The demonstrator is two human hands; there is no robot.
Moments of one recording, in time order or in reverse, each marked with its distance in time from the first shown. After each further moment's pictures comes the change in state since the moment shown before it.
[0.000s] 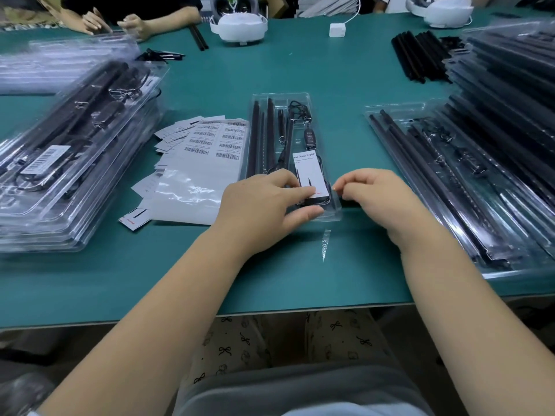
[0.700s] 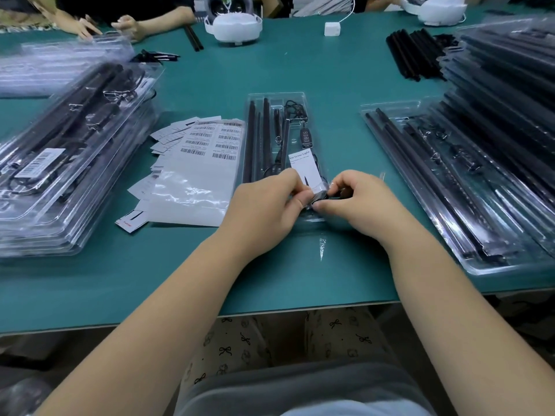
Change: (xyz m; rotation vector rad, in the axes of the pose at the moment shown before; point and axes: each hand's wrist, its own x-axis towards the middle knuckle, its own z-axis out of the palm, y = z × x) left_hand -0.001 0.009 0.001 -0.305 0.067 -0.095; right_hand -0.001 0.005 0.009 -0.204 -0.011 -0.092
